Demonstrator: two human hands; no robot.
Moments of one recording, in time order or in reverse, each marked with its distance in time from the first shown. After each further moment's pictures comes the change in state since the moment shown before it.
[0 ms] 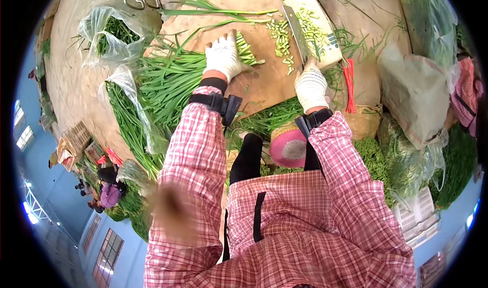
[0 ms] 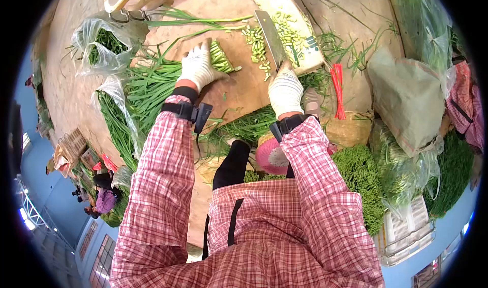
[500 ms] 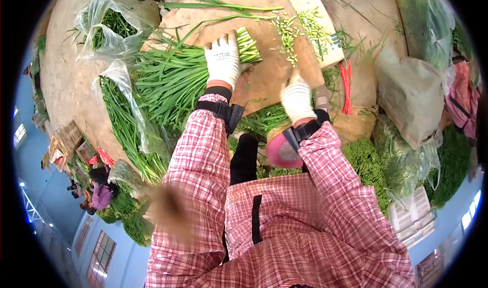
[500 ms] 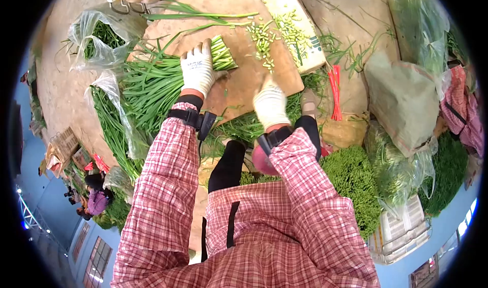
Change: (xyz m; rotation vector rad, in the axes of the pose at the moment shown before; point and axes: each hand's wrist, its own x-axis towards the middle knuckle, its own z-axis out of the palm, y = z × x) left_hand -0.019 -0.012 0.025 0.015 0.236 0.031; right_hand -0.037 -0.024 0.031 0.030 -0.045 -0.078
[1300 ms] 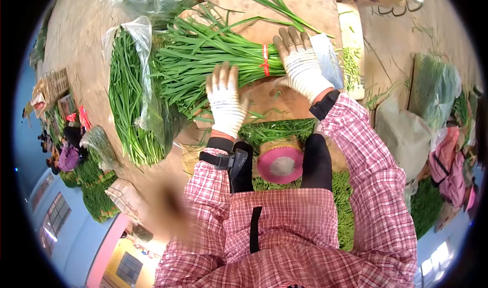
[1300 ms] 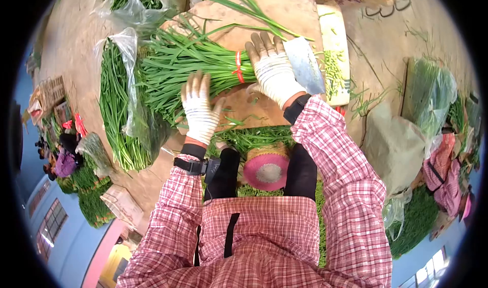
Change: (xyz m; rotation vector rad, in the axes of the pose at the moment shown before) left_hand -0.130 -0.054 0.012 -0.296 0.415 -0.263; right_hand 0.087 -0.114 -0.009 -0.573 -0.208 -0.978
